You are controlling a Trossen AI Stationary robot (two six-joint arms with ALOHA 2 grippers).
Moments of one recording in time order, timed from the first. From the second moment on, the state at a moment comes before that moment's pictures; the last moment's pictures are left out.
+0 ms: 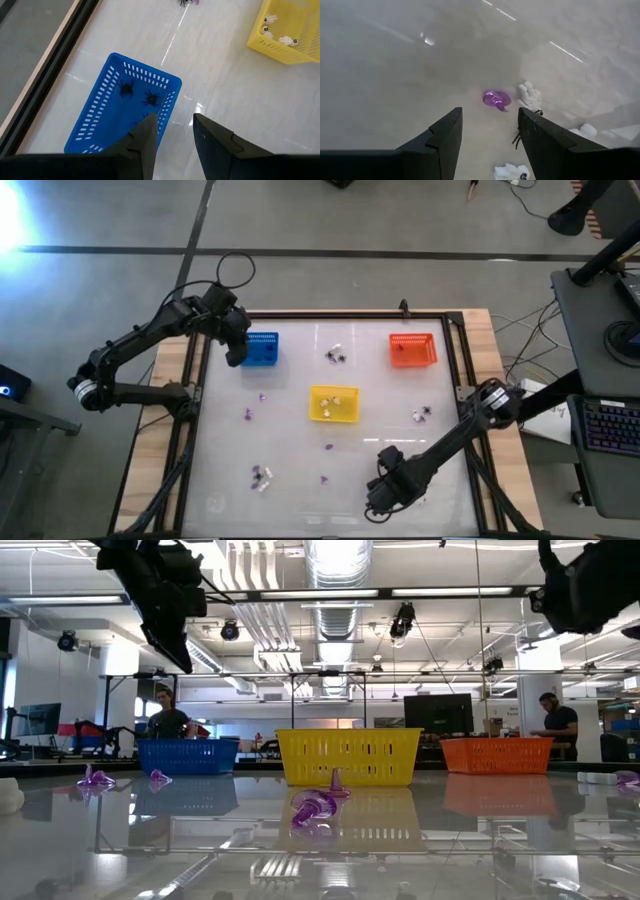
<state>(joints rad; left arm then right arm) 0.77 1.15 1.05 -0.96 0.23 0.32 0.66 1.97 1.42 -1.14 -0.06 1.77</state>
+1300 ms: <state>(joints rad) 0.77 1.15 1.05 -0.97 0.23 0.30 0.66 1.98 1.36 -1.07 -0.10 1.87</state>
